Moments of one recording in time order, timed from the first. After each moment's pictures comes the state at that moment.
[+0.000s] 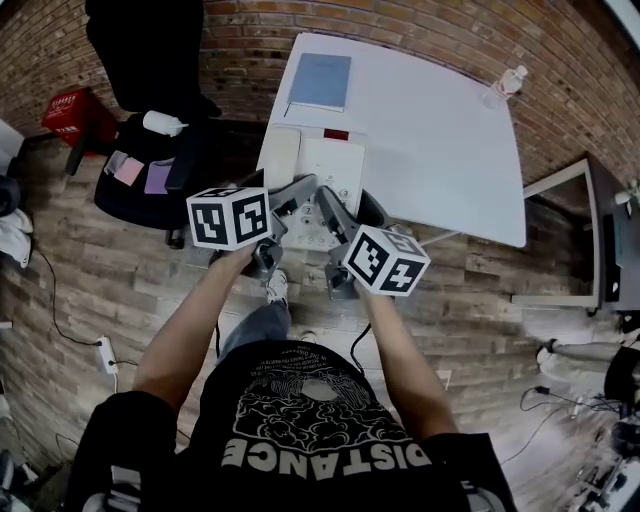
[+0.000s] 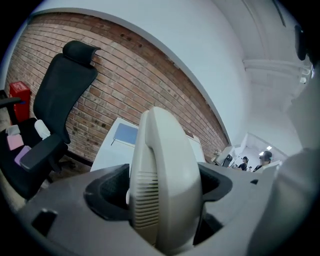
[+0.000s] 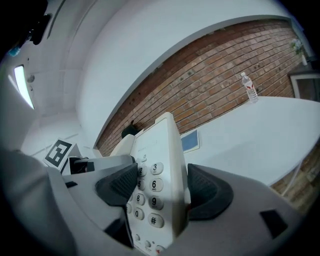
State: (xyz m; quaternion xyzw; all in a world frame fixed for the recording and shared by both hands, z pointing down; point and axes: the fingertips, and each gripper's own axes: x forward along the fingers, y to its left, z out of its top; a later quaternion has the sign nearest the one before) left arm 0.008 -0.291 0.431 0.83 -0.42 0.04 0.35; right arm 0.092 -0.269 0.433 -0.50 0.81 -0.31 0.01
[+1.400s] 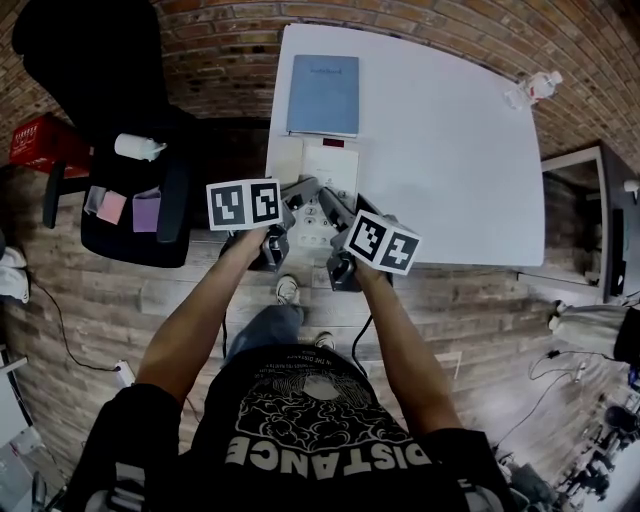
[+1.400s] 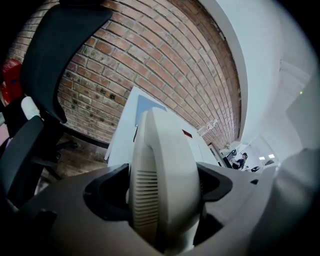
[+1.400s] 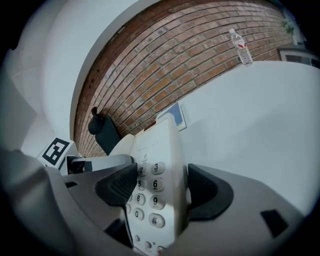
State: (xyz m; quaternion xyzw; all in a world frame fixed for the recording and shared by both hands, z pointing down) left arm -0.018 -0.473 0.564 0.78 -0.38 0.14 0.48; right arm 0.063 -0.444 0.561 -0.53 0.72 -0.44 -0.06
